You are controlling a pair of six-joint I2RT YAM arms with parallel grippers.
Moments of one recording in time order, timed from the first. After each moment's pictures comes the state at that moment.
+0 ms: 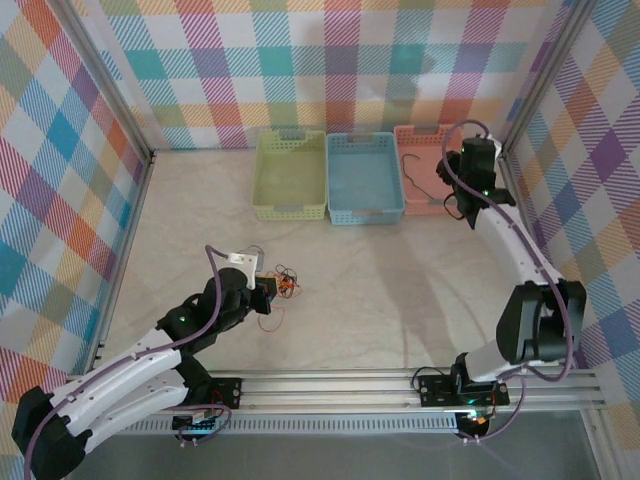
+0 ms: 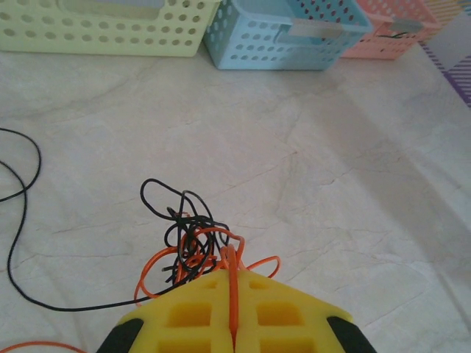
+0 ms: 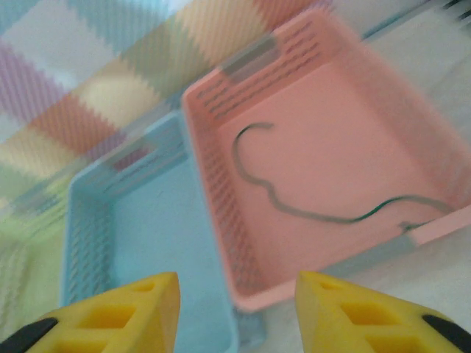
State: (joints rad) left arm -0.75 0.72 0.46 -0.26 -0.12 -0.51; right arm 0.09 1.42 1.11 -0.19 -0.01 0.56
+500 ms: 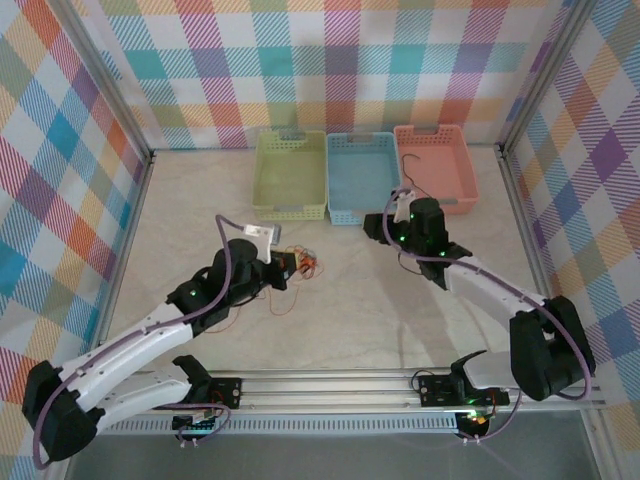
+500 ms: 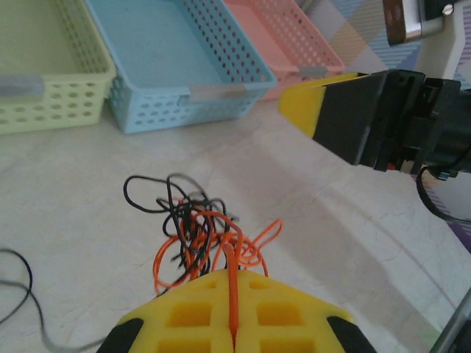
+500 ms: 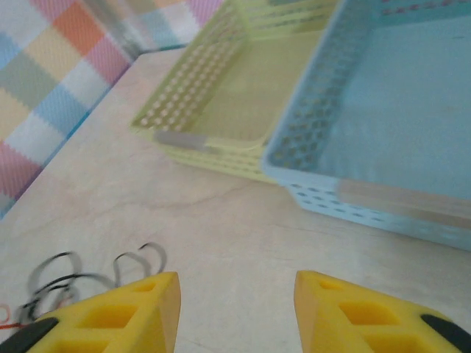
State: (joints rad) left arm -0.75 1.02 0.70 -0.12 0.02 -0.49; right arm 0.48 1.37 0.72 0.26 -0.29 0.34
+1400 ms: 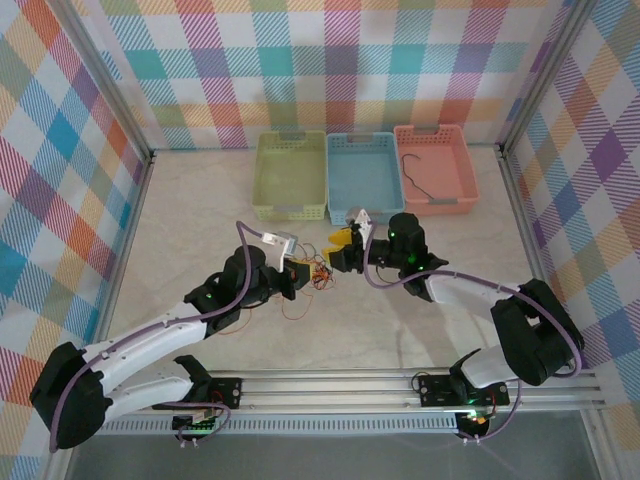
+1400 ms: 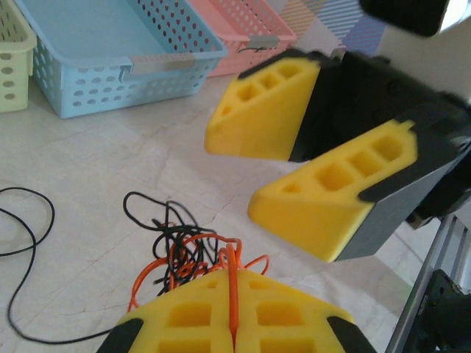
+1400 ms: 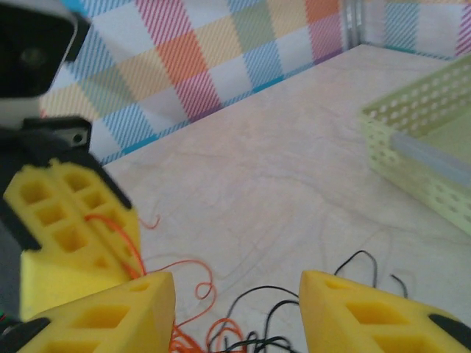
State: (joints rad) left arm -0.75 1.01 0.58 0.05 0.16 -0.45; right arm 0.58 1.42 0.67 0.46 -0.71 0.07
